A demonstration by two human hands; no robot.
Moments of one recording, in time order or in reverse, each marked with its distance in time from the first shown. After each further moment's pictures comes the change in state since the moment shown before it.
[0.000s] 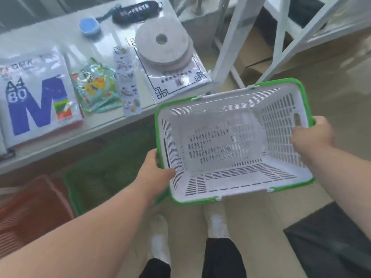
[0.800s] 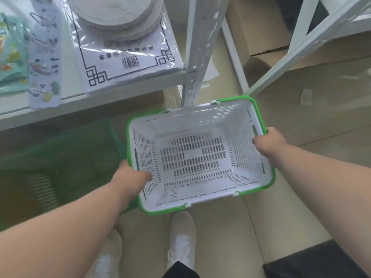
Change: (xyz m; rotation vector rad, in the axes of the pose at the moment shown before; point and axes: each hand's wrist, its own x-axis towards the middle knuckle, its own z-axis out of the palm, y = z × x) left_hand 0.165 -0.018 0.120 0.093 0.207 -0.346; right_hand 0.203 0.065 0.169 -0.278 -0.479 0.002
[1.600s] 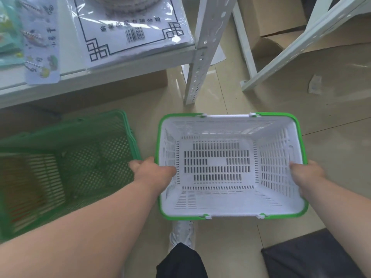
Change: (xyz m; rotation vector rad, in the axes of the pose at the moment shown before) left_hand -0.027 -0.009 0.044 0.077 0.009 0.026; right_hand -0.038 0.122 -0.013 0.159 0.203 0.364
